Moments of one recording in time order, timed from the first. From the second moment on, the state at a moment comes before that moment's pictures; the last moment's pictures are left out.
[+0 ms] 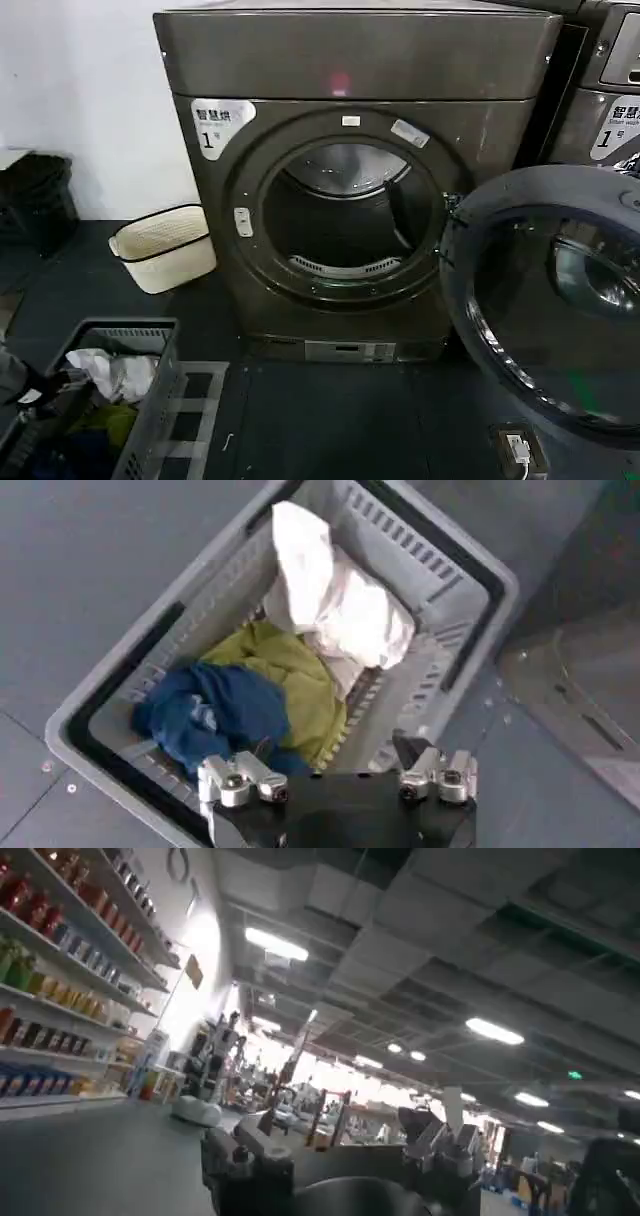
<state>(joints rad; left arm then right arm) 1.14 -0.30 -0.51 -1.64 -2.40 0.74 -1.04 -1.86 1.49 2.18 1.69 0.44 0.03 0.23</state>
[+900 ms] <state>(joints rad) 1.14 -0.31 -0.50 -1.59 -2.37 0.74 -1.03 -1.86 1.49 2.20 1.65 0.45 0.04 0.24</state>
